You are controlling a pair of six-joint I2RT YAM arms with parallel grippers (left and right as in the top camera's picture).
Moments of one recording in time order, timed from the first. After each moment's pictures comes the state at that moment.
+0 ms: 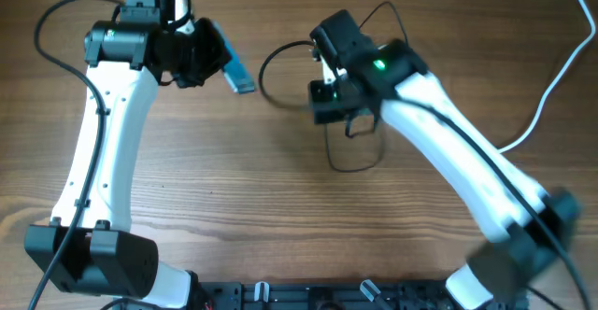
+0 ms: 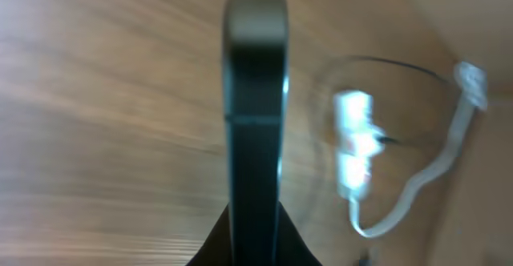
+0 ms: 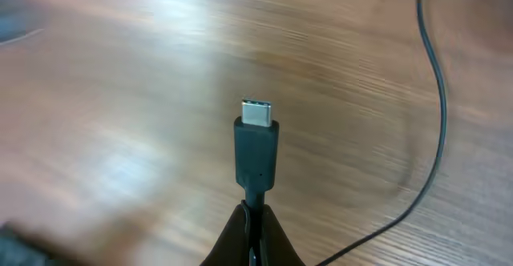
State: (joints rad) left arm -0.09 1.68 1.69 -1.04 0.41 -0.62; right arm 0.63 1.72 1.69 -1.15 -0.10 0.36
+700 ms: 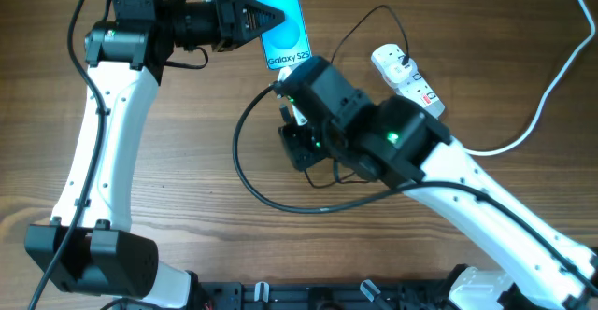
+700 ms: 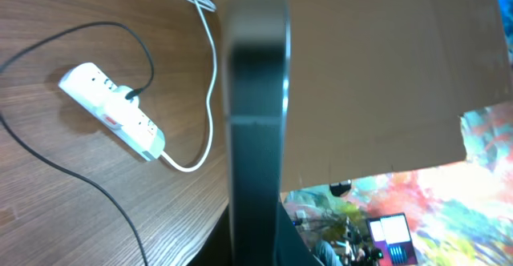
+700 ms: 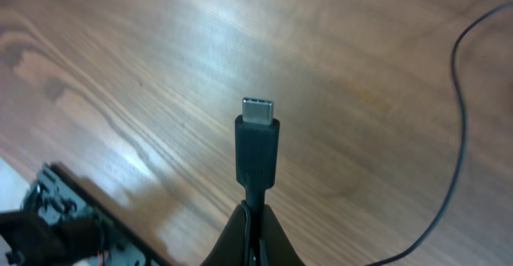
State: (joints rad) left arm -0.09 1.68 1.68 -0.66 1.15 -0.53; right arm 0.86 1.54 1.69 -1.12 -0.01 0.34
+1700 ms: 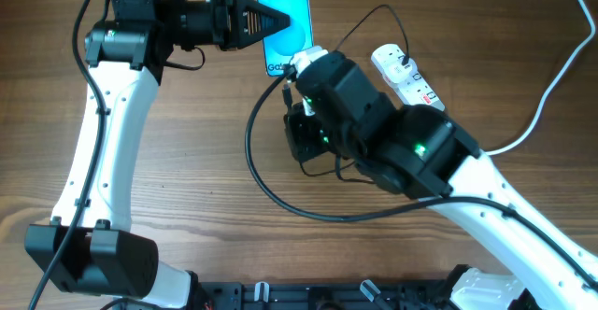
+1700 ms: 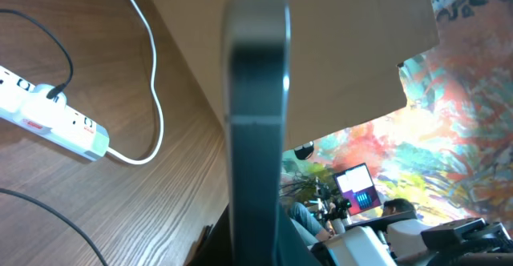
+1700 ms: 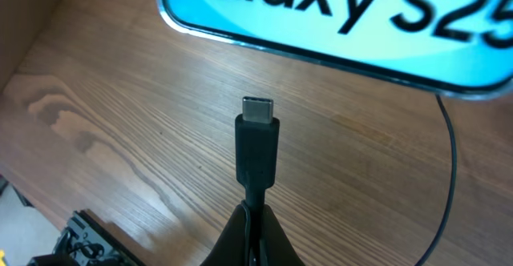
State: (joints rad) left arm -0.09 1.68 1.68 -0.61 1.36 -0.49; right arm 0.86 1.49 1.69 -1.03 0.03 0.43
